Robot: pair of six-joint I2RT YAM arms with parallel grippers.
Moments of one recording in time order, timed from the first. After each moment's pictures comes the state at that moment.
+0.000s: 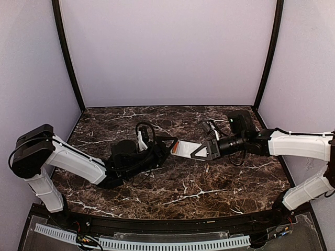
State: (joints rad) left arm -1.07 1.69 0.70 0.95 -0.20 -1.25; right arm 0.69 1.33 0.78 -0.06 -0.75 0.49
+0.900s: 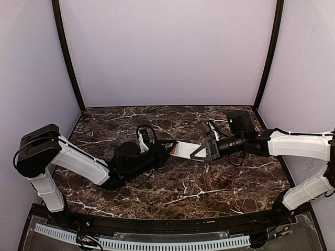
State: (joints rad) left arm -1.07 1.74 0.71 0.99 -0.21 -1.31; right arm 0.70 1.33 0.78 -0.06 -0.75 0.48
